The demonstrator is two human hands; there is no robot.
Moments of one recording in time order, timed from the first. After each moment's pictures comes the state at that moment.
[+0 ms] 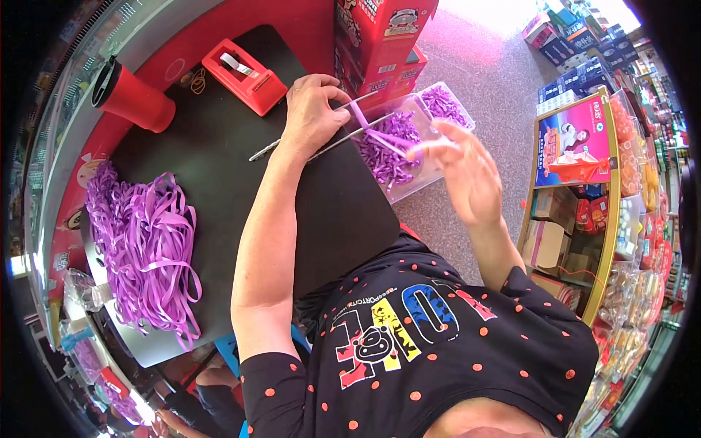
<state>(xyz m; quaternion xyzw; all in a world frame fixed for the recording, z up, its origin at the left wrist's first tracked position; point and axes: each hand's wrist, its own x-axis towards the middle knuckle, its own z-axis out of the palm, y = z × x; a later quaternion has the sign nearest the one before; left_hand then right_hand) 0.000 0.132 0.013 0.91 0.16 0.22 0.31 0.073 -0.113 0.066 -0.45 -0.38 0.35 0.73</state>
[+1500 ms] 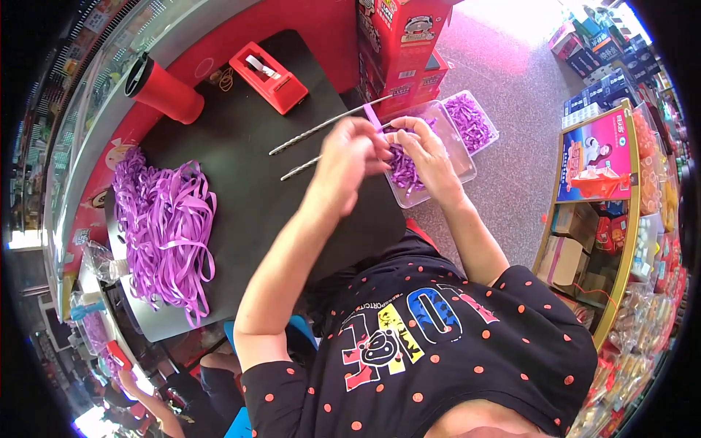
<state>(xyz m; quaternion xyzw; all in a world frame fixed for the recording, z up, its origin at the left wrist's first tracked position) -0.039 0.045 0.068 0.51 0.32 0.13 0.79 0.080 -0.067 0.008 -0.64 -0.31 0.32 0.63</state>
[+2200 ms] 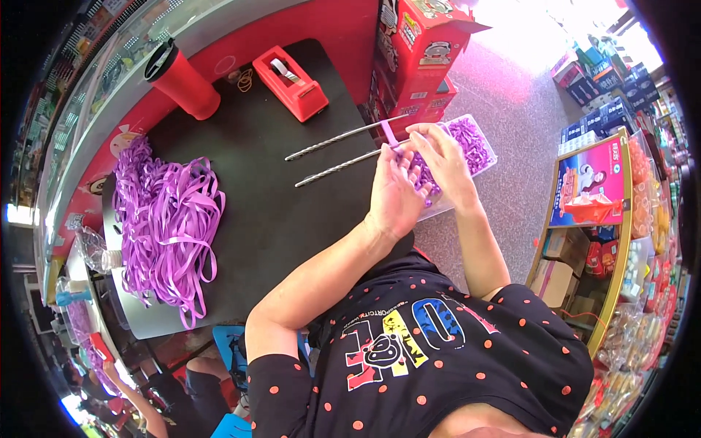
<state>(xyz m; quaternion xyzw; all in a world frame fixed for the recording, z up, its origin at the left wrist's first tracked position) -0.012 -0.006 0.007 0.11 0.17 0.20 0.96 0.093 -0.053 0.031 -0.72 -0.34 0.25 0.56</state>
